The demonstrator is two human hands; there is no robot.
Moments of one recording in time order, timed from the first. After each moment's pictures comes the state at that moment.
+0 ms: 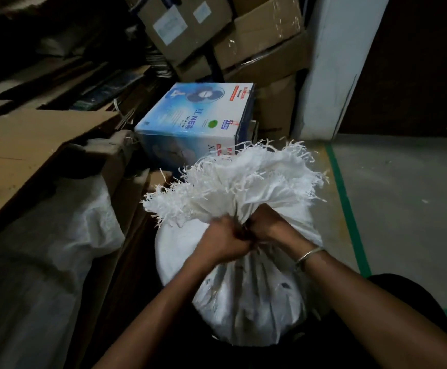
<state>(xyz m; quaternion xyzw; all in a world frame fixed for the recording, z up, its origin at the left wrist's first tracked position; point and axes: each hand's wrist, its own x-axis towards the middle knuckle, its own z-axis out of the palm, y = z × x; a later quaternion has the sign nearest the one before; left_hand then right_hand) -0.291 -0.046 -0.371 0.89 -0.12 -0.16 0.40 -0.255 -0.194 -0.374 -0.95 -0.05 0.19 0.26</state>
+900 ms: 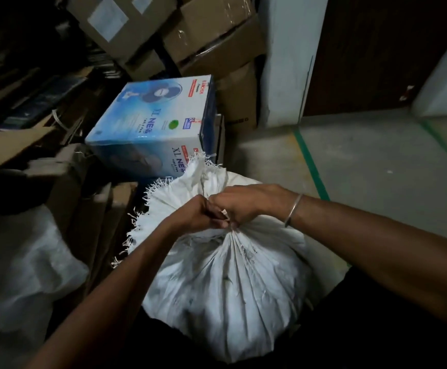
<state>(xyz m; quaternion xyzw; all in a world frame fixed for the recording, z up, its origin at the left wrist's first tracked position) -0.176 -0.046 -0.386 0.85 -0.25 -0.24 0.39 -0.205 -0.226 -0.328 -0.93 -0.32 0.18 0.06</state>
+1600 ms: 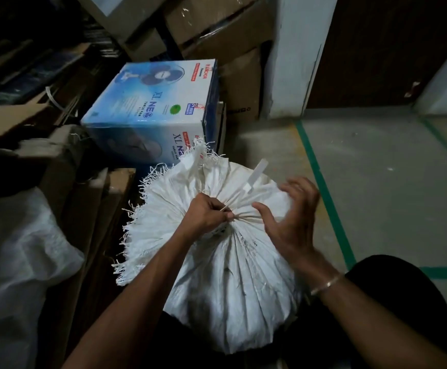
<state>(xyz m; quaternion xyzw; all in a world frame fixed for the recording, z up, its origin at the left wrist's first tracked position) -0.195 -0.057 -0.427 0.85 -0.11 -0.19 0.47 -0.296 -0.249 -0.413 -0.83 0.02 -0.46 0.32</state>
